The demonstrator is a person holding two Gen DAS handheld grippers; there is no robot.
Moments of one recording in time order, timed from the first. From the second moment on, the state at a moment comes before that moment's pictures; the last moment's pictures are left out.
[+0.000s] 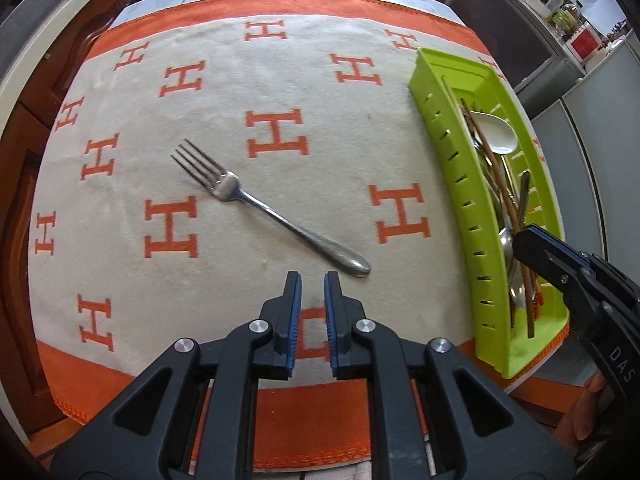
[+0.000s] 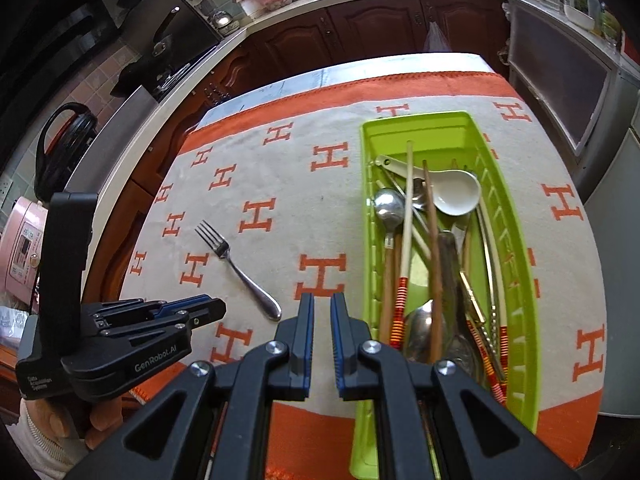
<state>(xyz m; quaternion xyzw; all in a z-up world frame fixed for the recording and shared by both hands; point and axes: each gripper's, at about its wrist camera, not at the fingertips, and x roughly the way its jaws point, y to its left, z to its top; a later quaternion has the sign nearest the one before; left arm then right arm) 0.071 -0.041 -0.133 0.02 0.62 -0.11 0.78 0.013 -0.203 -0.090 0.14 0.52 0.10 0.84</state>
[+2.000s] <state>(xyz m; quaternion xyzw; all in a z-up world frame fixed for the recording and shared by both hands) 0.084 0.073 -0.161 -0.06 0.61 -0.03 0.79 0.090 -0.040 -0.154 -0.15 0.54 0.24 0.79</state>
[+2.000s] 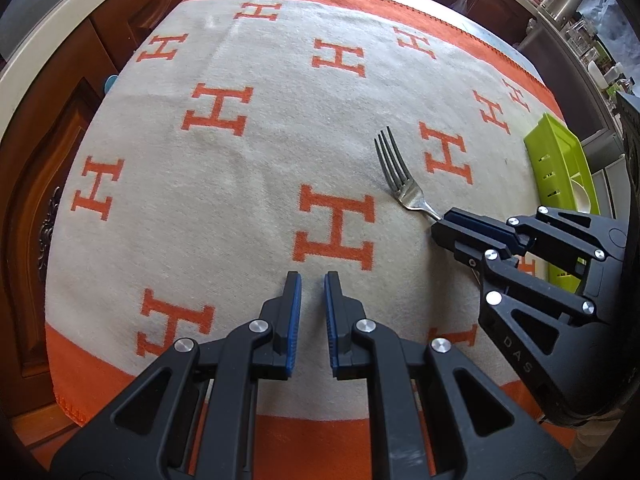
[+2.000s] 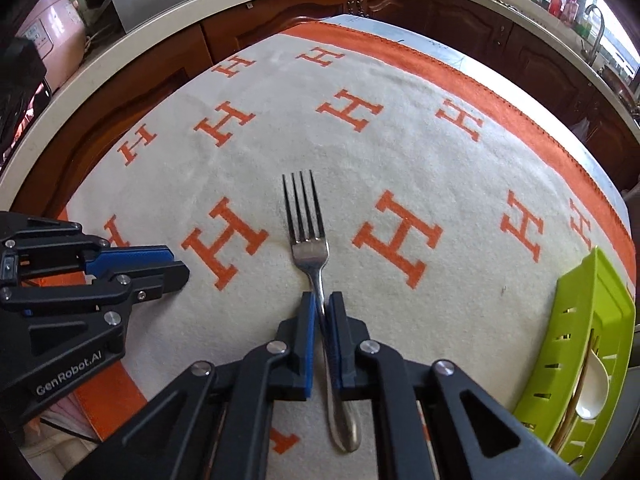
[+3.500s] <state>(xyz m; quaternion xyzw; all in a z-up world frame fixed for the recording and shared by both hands) 0.064 -0.034 -0.130 0.04 0.59 -0.11 0.80 0.025 -0.196 -0.102 0.13 0.53 0.12 0.83</state>
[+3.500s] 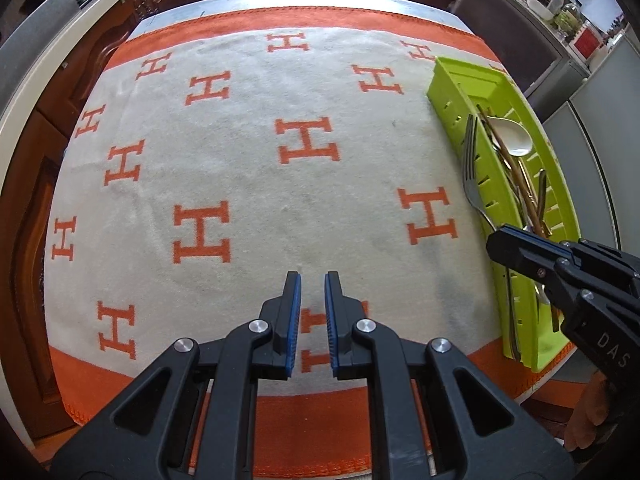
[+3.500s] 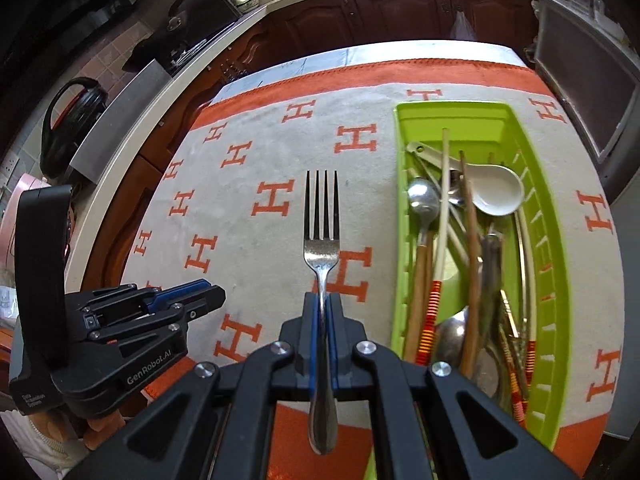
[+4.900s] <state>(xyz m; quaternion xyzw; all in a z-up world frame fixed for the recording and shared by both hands) 0.072 -0.094 -0.107 0.07 0.55 -0.12 0.82 0.041 -0.237 -0.100 0.11 0.54 0.05 0.84</state>
